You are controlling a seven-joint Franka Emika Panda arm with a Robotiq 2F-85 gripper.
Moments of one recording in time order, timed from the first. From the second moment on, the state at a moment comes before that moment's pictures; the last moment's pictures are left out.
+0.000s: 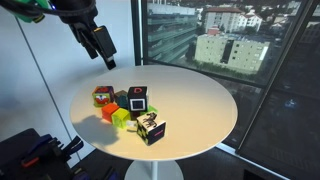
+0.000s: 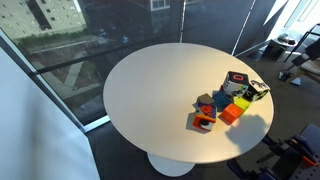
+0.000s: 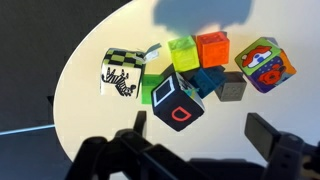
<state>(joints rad) -0.12 -0.81 -0.19 -2.82 -0.02 2.29 -0.10</state>
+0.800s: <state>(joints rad) -0.12 -0.73 -0.11 -2.77 -0.02 2.29 -0.06</state>
